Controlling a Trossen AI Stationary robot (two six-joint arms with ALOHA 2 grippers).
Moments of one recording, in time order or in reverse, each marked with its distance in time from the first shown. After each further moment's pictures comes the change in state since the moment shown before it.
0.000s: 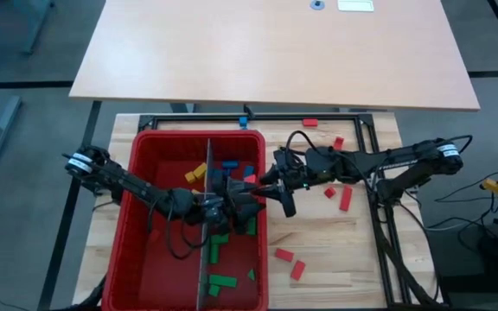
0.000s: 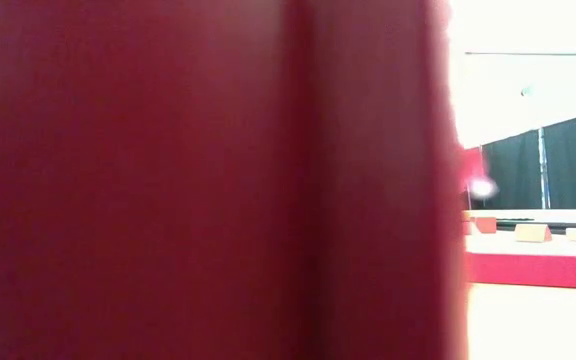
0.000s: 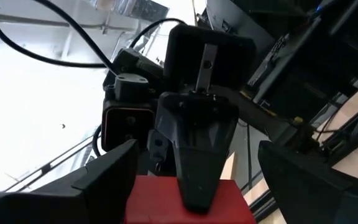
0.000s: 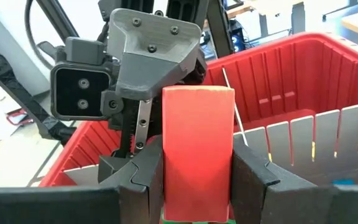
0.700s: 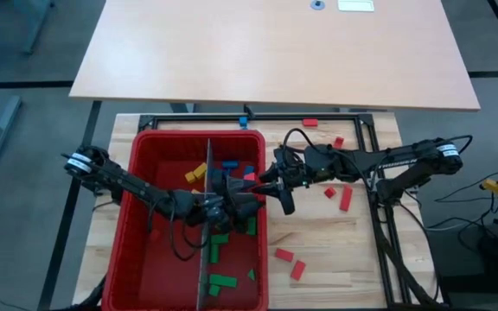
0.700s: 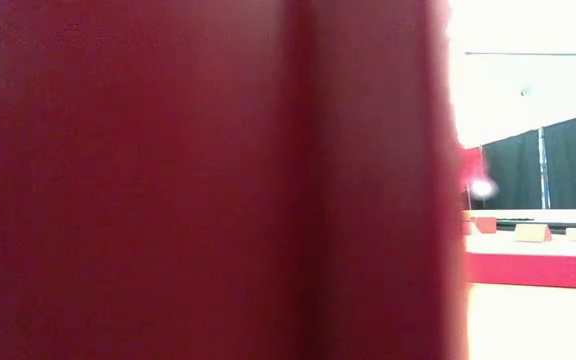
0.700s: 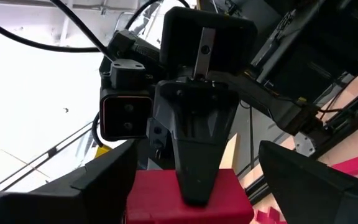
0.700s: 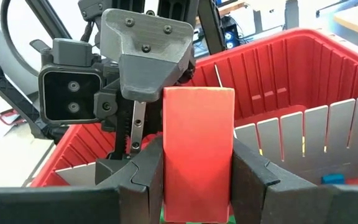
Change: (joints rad) left arm 0.006 -0.002 0.001 -0.057 -0.091 -0.018; right arm -0.001 0.000 0.008 -0.016 -0.005 0.003
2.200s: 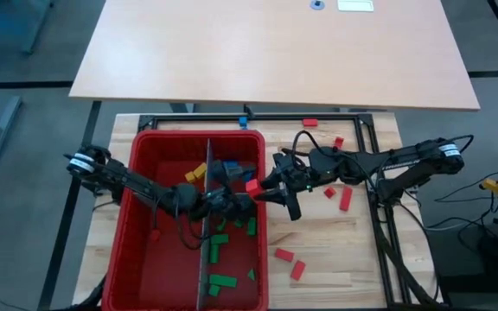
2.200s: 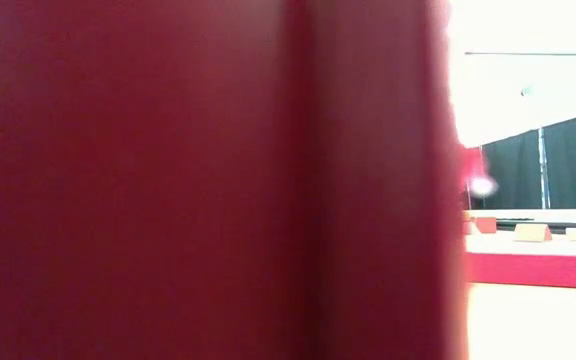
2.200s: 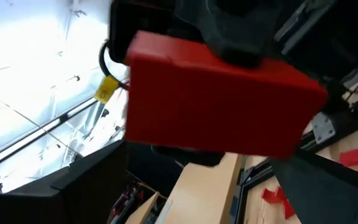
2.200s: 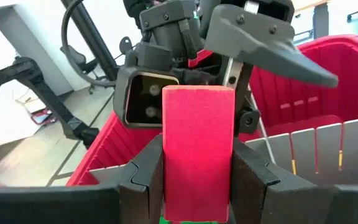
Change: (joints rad) left arm 0.036 0.009 -0.005 0.063 -0.051 -0.037; right arm 0.008 -0.006 0.002 0.025 -0.044 0.011
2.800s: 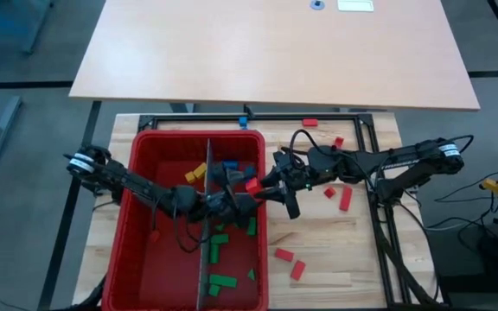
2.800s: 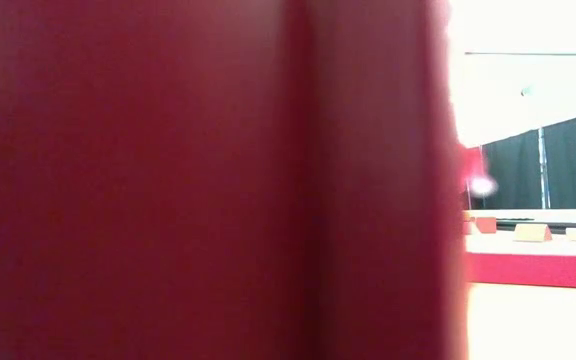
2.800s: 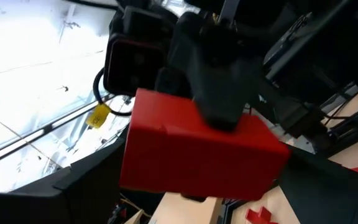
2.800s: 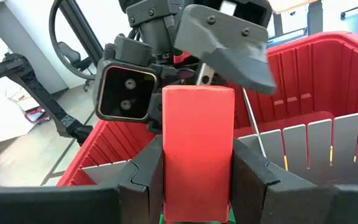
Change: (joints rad) left arm -0.017 -0.001 0.001 0.002 0.069 -0.053; right arm -0.011 0.002 -0.002 -0.015 0.002 -0.006
